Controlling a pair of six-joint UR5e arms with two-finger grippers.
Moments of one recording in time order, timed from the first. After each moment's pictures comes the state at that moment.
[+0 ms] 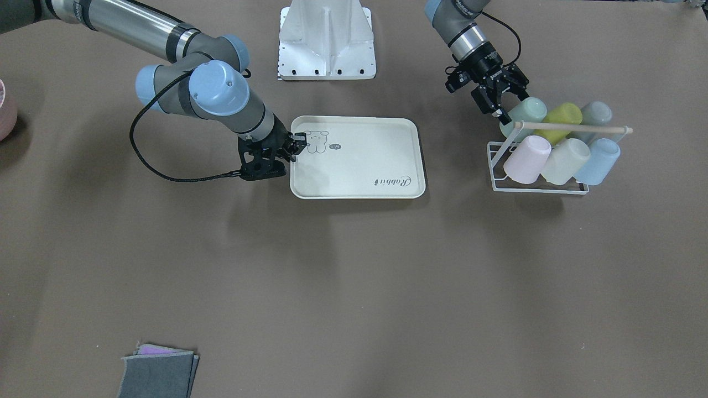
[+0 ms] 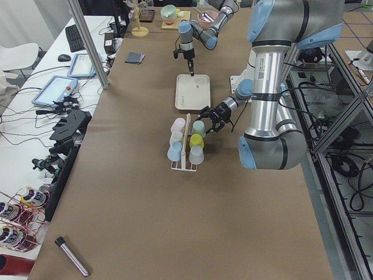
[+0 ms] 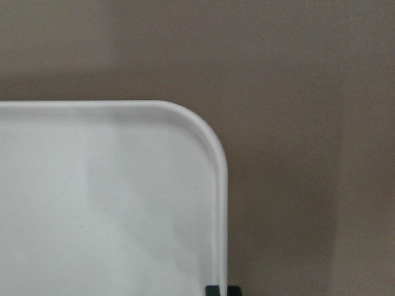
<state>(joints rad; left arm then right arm) -0.02 -1.70 -2.09 -0.65 -0.68 0.28 0.56 -0.99 1.58 -1.26 2.20 1.25</state>
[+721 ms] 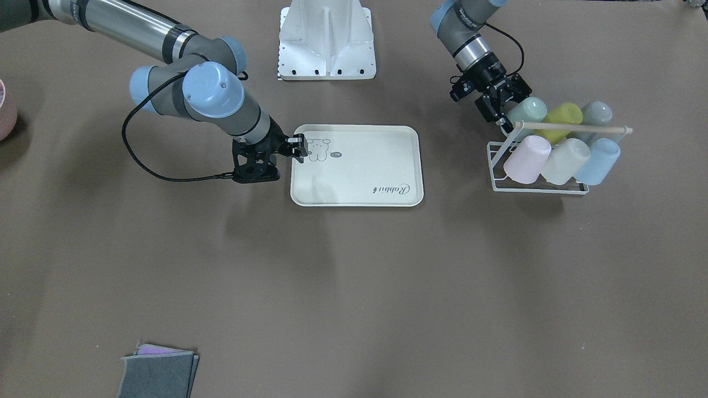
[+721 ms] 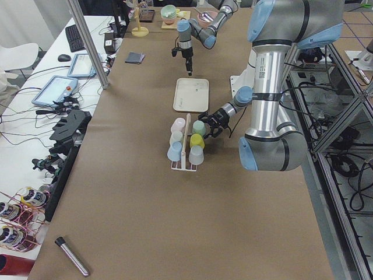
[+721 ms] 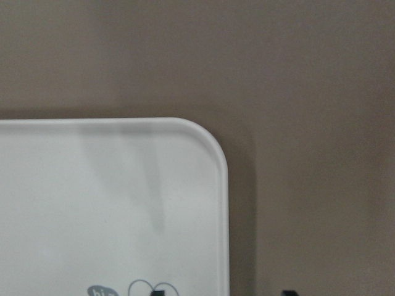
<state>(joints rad) -0.03 -1.67 -2.04 -0.72 -0.67 0.28 0.60 -1.00 1.58 -1.26 2.22 1.27</state>
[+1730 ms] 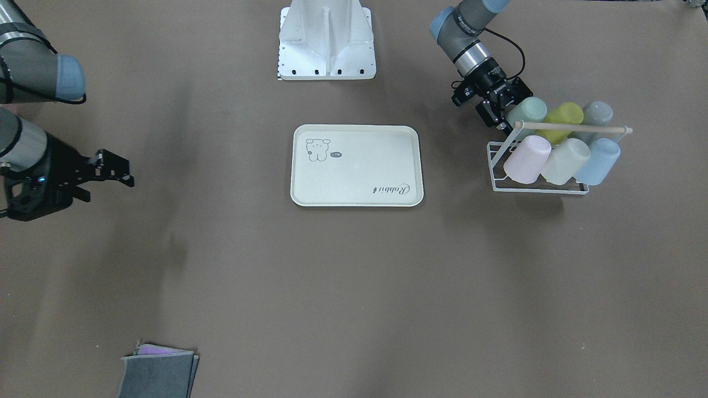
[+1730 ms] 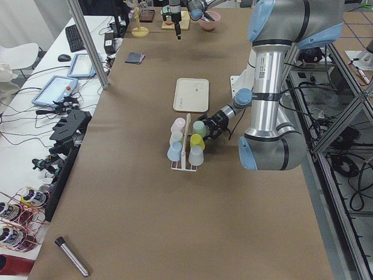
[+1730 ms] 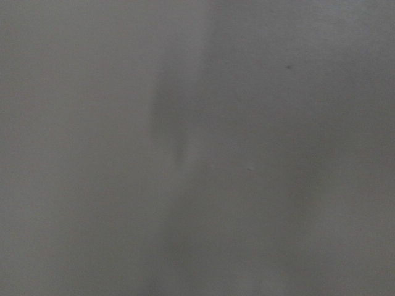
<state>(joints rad) -0.03 -1.69 -2.00 -0.71 -0.67 0.32 1.06 -1.39 1.71 -1.38 2.42 0.49</state>
